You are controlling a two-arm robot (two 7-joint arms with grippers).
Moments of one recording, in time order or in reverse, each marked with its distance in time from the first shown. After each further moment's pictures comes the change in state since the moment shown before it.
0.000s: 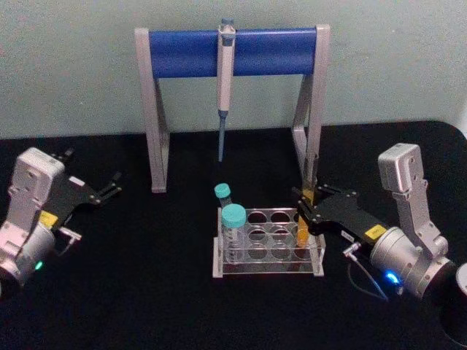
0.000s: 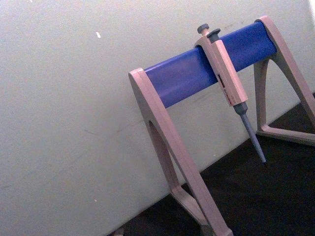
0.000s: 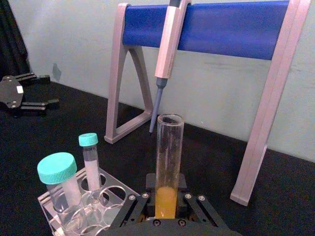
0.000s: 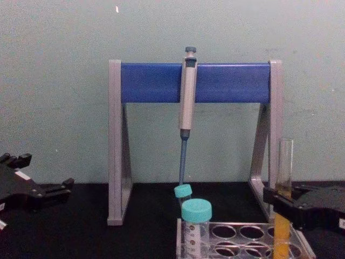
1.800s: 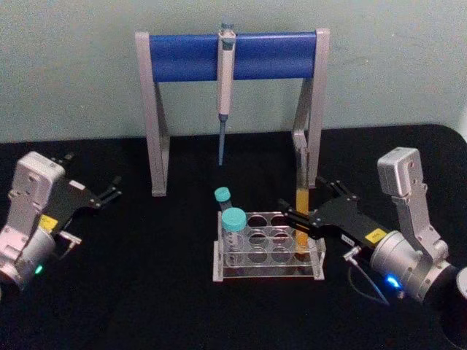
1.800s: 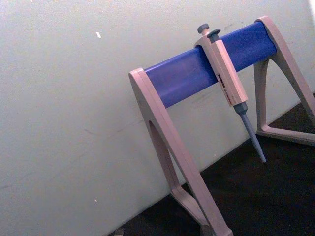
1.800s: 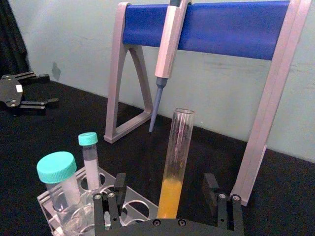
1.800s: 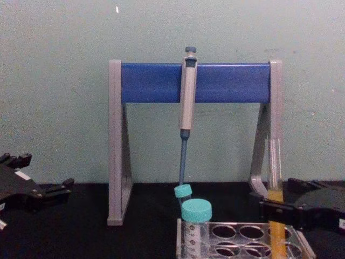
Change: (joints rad) left arm 0.000 0.000 0.000 0.000 0.000 0.000 0.000; right arm 0.001 0.000 0.000 0.001 -0.005 0.000 -0.001
